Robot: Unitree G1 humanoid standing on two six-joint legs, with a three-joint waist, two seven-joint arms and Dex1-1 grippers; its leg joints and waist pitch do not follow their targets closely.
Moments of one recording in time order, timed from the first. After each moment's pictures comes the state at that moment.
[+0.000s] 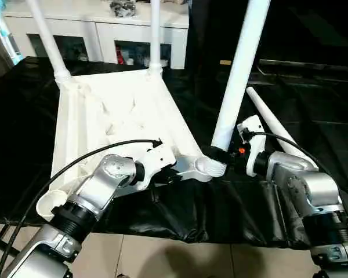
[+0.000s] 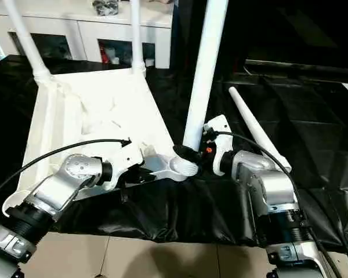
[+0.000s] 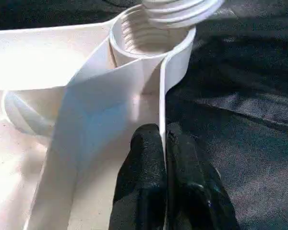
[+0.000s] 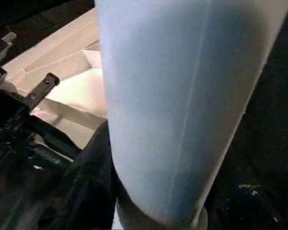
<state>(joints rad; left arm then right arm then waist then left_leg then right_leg) -0.55 0.37 -0.43 0.37 -0.01 0.27 -0.90 -0.47 -0.34 0.05 0.24 0.32 0.55 0.77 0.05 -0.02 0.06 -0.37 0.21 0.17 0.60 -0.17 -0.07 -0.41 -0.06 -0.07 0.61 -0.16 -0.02</state>
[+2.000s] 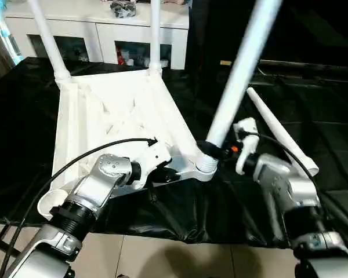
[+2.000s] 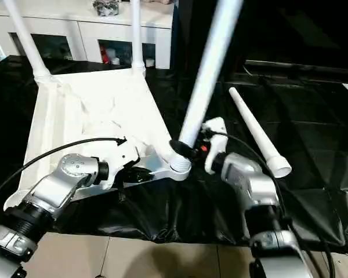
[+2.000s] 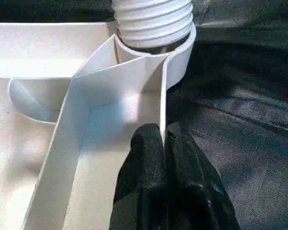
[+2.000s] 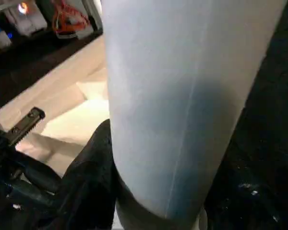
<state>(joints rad) -0.55 0.36 -0.37 0.43 -0.02 0.26 -0.94 -0.50 -0.22 -0.04 0.52 0.36 0.33 0.77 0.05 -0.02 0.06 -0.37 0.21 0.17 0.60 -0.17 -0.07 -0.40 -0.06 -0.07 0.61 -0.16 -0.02</state>
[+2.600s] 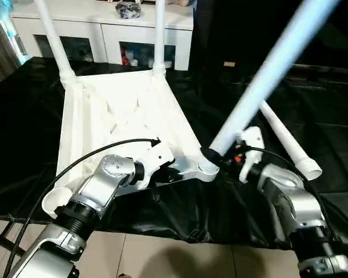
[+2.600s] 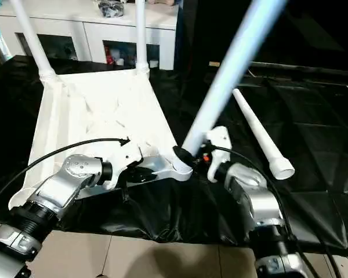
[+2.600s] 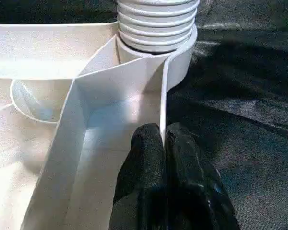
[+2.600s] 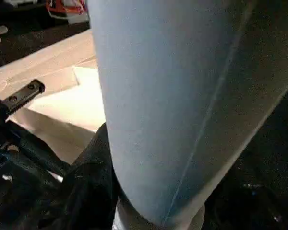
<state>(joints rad) -0.56 0.34 -0.37 0.46 -0.01 0.23 -0.93 -0.41 -0.26 0.06 0.35 0.25 0.23 0.73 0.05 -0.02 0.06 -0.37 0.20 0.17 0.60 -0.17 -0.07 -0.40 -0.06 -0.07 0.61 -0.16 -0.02</state>
